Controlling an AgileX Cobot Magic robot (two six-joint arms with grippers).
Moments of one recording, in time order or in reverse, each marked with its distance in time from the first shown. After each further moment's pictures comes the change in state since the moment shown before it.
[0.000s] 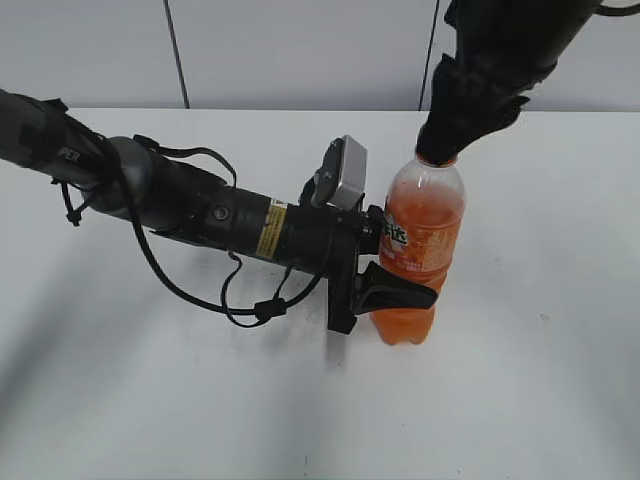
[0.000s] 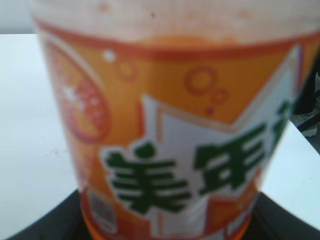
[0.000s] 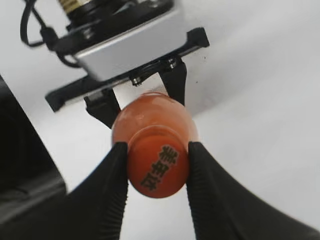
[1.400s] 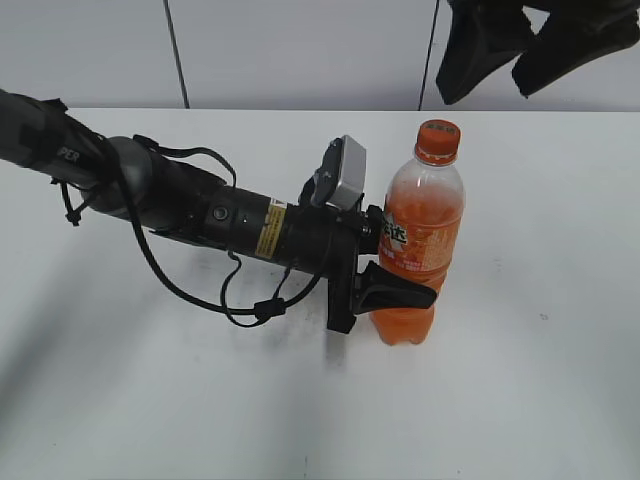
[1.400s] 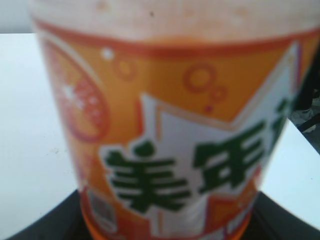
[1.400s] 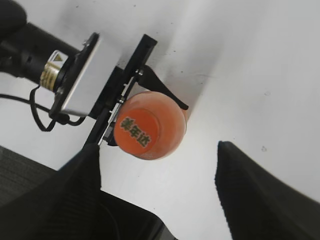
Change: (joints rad) left arm 0.001 0.000 0.000 -0.001 0.000 -0.001; right arm 0.001 -0.124 -0.007 -0.045 0.008 0.639
